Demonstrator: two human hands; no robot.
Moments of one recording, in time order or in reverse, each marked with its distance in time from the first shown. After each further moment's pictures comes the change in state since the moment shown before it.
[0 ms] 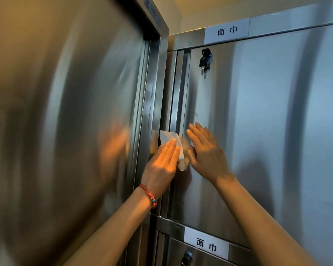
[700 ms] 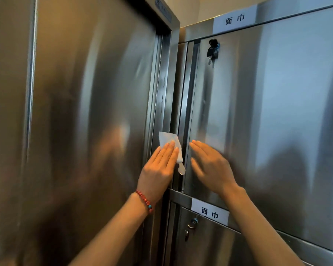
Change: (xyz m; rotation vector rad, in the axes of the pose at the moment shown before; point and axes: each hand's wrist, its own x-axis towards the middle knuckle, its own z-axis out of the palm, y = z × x) left_hand -0.036 0.031 -0.089 0.035 -0.086 -0.073; right_hand -0.061 -0.042 -0.052 0.258 -0.156 0.037
